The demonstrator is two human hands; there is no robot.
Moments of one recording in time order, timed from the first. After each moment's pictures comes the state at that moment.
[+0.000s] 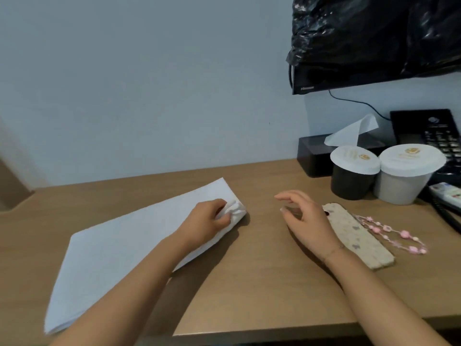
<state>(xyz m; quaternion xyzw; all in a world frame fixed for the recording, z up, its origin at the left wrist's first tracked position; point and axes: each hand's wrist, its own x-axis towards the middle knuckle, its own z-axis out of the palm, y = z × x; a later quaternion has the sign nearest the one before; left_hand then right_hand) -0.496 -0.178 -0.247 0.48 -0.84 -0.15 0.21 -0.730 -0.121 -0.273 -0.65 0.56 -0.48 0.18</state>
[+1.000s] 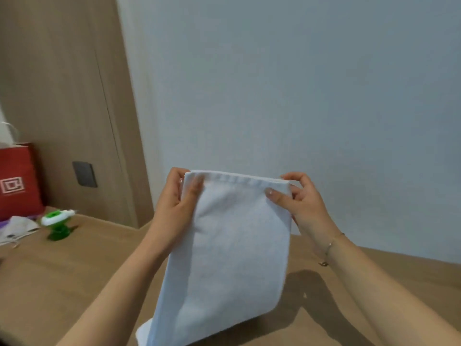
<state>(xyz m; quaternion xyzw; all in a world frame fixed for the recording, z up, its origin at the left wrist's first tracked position) -0.214 -0.203 -0.114 0.48 -0.60 -0.09 0.63 -0.448 -0.260 -0.117 -0.59 0.27 -0.57 0.50</state>
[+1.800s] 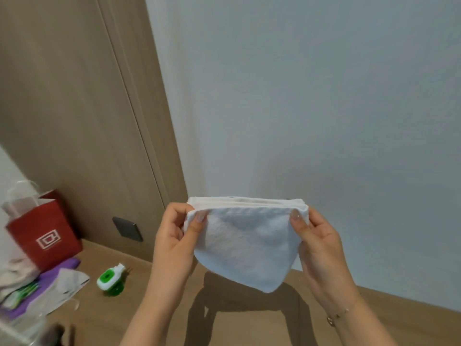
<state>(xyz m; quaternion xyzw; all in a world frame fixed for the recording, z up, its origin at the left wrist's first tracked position) -0.044 -0.253 0.088 0.53 -0.49 -0.26 0.64 -0.257 -0.298 0.077 -0.43 0.33 -0.59 0.60</state>
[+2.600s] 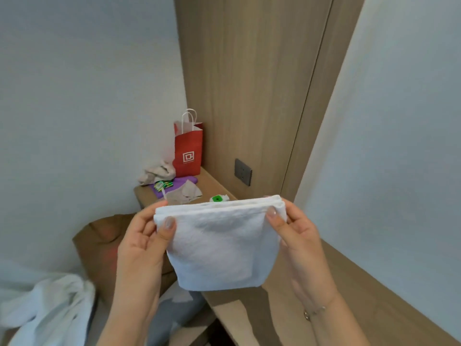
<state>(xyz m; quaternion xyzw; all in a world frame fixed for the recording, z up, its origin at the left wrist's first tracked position) 0.063 -0.019 0.061 0.56 -0.18 -0.14 0.80 -0.095 -0.174 0.089 -0.52 0.22 -0.34 0.75</state>
